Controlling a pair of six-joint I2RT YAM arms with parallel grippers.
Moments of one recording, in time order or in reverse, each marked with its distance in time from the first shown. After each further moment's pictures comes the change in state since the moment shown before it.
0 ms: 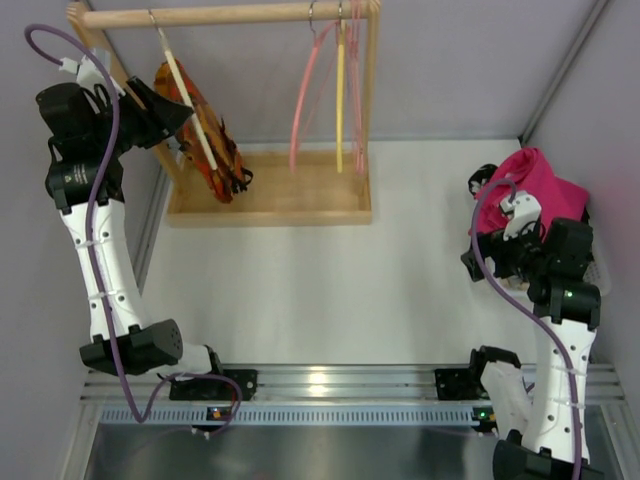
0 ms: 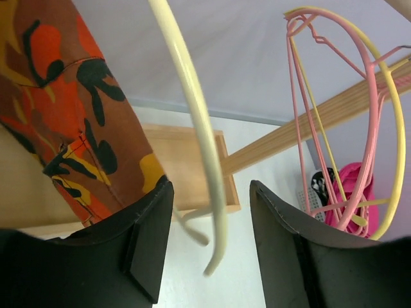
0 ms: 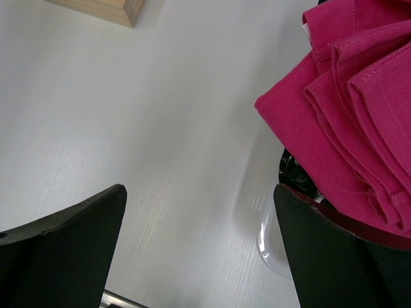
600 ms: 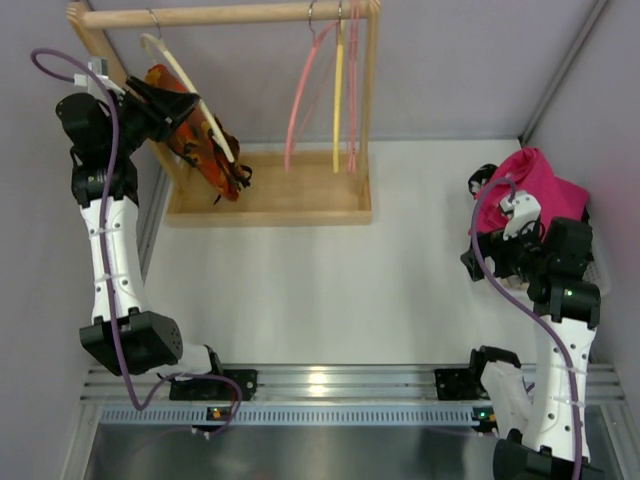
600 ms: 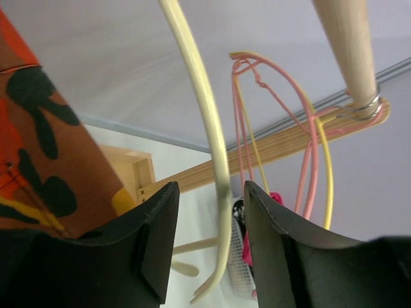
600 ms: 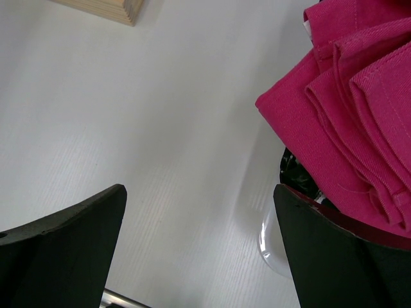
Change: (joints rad) left arm 0.000 0.000 -0.267 0.445 0.097 -0.439; right arm 0.000 0.000 -0.006 0.001 0.000 0.002
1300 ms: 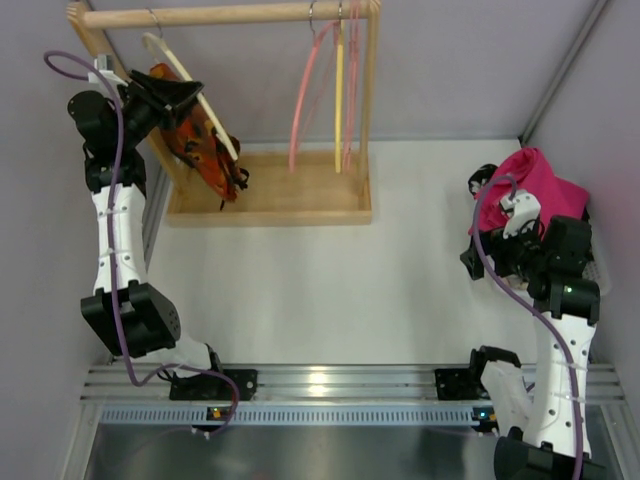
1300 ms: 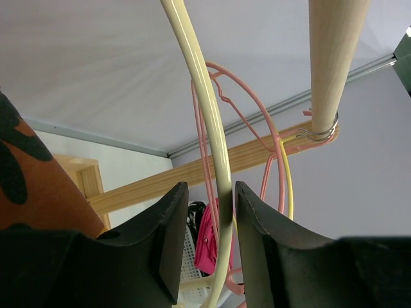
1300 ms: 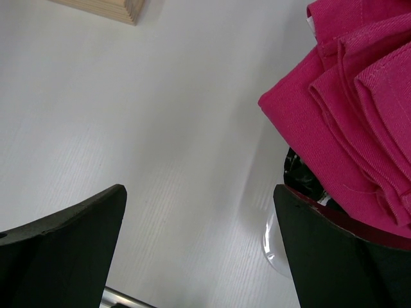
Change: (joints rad) left arm -0.005 0.106 -0.048 0.338 0.084 -0.310; right arm 0.000 0.016 0.000 0.002 -0.002 0.013
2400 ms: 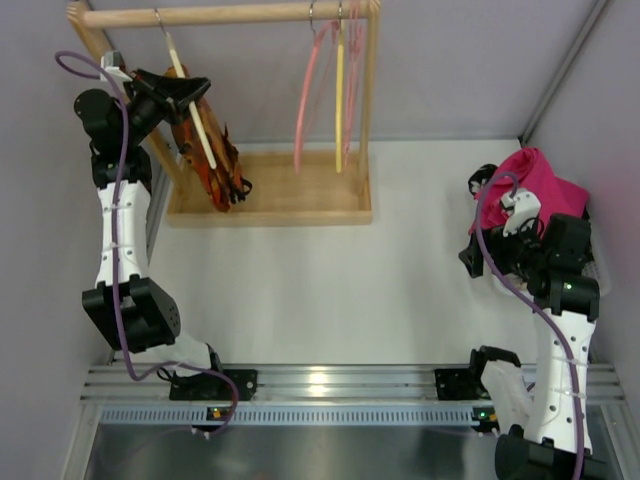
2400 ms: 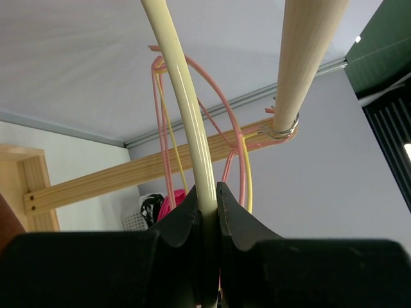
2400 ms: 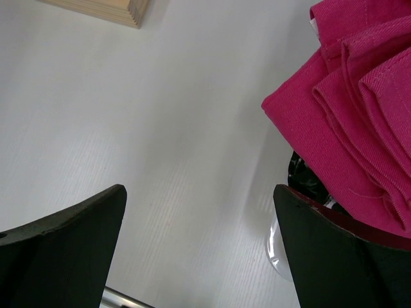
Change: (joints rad) left arm -0.032 0.028 0.003 0.121 0.033 -0.203; right arm 0.000 0.017 0.000 0.013 -0.015 0.025
